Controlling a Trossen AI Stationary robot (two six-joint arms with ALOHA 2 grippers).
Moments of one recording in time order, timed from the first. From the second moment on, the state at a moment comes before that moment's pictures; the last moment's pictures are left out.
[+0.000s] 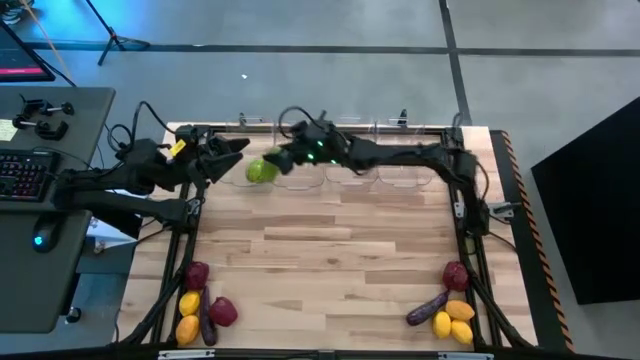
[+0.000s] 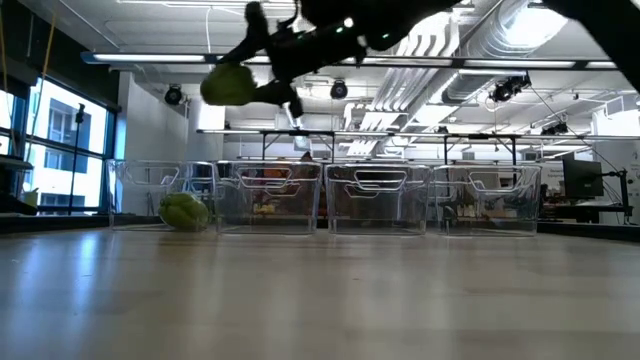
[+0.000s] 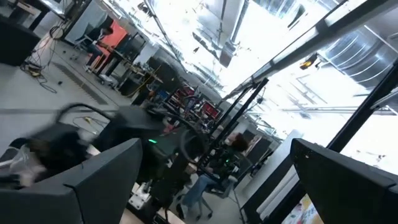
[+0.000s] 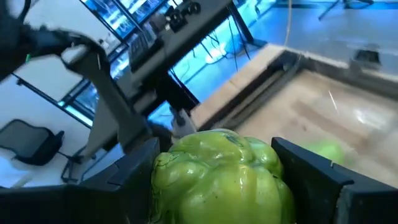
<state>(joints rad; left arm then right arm) 0.01 0.65 0.79 0.14 -0.25 -0.62 -0.24 2.07 1.71 0.11 -0.09 0.62</state>
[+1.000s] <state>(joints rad) 0.01 0.65 0.79 0.14 -0.27 -0.62 -0.32 2.45 2.08 0.19 -0.21 0.75</state>
